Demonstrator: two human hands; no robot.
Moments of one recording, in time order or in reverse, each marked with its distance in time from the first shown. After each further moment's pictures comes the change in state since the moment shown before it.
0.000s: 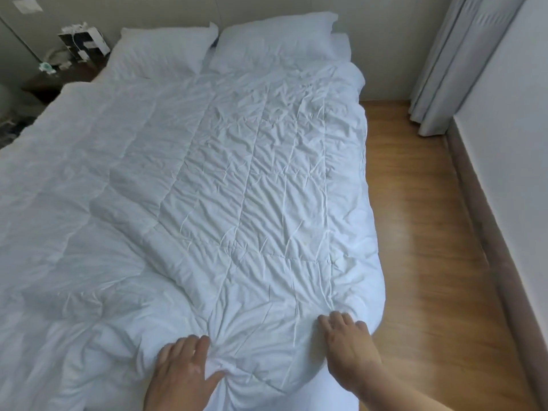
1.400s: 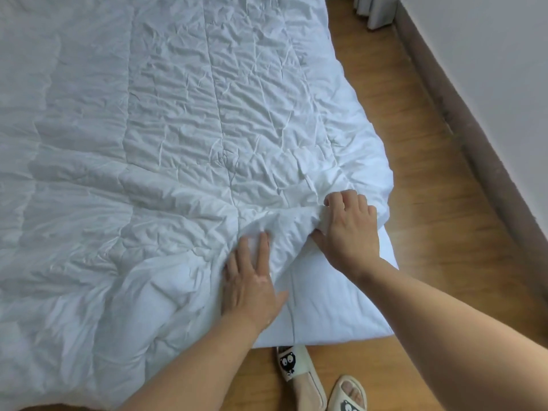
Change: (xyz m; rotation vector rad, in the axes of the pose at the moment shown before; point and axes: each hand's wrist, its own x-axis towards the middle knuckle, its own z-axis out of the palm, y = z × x) left_hand -0.032 -0.003 0.065 -0.104 -0.112 0.121; right_hand -0.029 -0.129 0.060 0.119 0.570 0.428
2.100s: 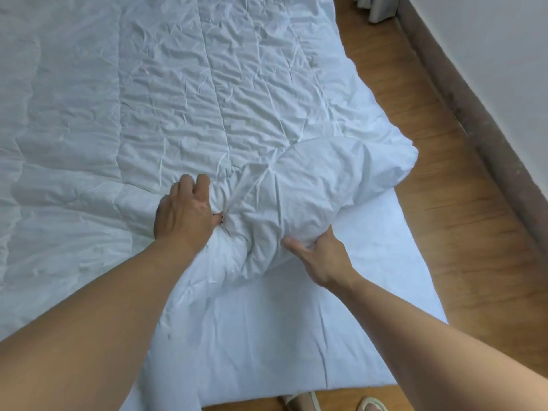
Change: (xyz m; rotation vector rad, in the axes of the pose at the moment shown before) left_hand 0.171 -0.112 -0.119 0.224 0.301 0.086; right_hand 0.036 -0.066 0.055 0.830 -0.450 0.525
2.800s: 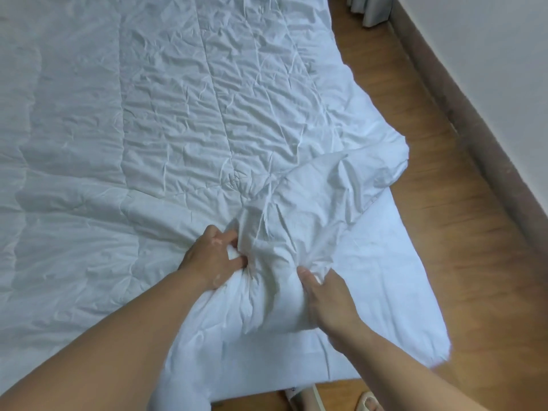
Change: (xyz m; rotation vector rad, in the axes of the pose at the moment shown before) left_hand -0.040 0.001 0.025 -0.352 -0.491 -0.047; right_hand -0.080 -0.013 0.015 0.258 0.028 0.231
